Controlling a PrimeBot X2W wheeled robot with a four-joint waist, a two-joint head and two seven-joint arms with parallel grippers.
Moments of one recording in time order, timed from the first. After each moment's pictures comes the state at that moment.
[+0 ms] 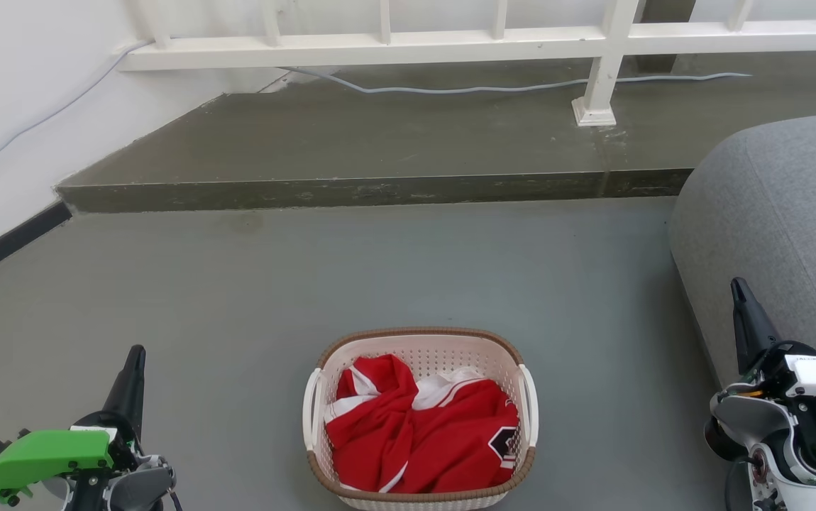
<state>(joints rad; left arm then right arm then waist) -0.06 0.05 0.07 0.27 -1.64 -0.12 0.10 -0.07 -0.05 -0.12 0.28 1.63 0.12 0.10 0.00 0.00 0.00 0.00</state>
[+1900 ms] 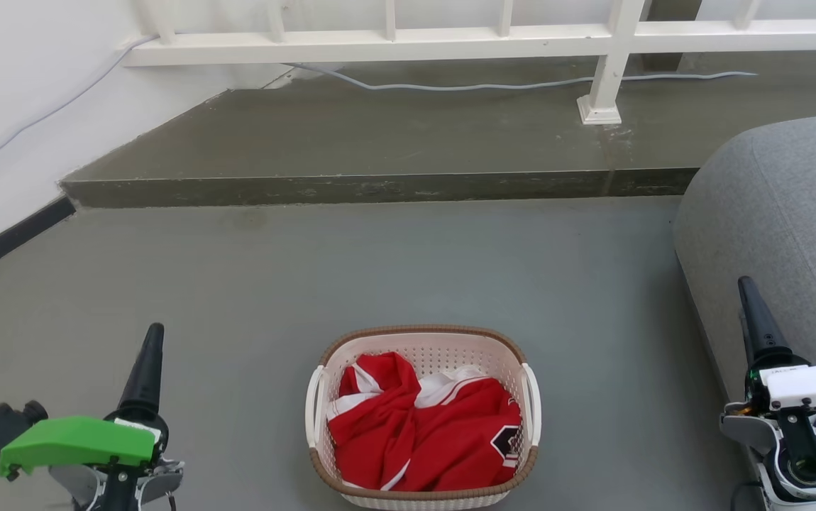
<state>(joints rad) -0.05 0.11 -0.06 0.22 -1.31 -0.12 -0.01 -0.03 -0.10 -0.06 0.26 1.29 0.10 -0.02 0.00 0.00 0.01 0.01</state>
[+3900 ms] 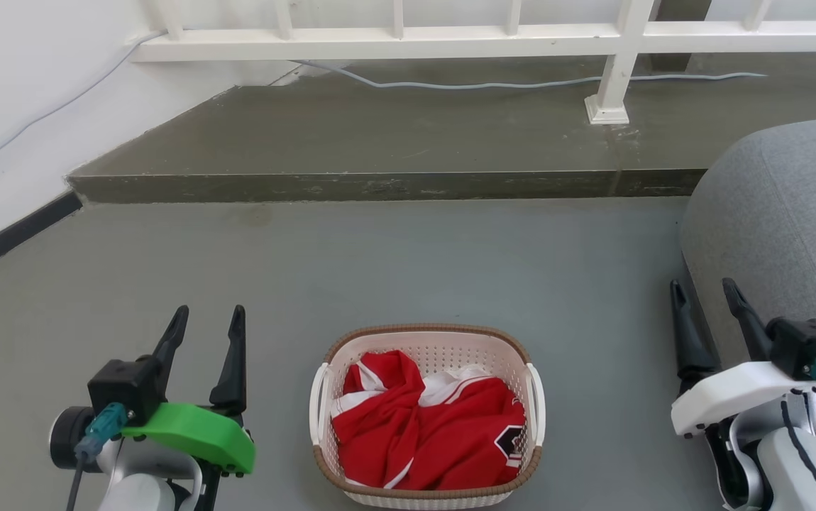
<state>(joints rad) -0.09 0.18 -0.33 0.12 -0.46 0.06 -0.19 -0.03 -0.20 0.19 0.21 0.34 -0.08 -0.21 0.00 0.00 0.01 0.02</state>
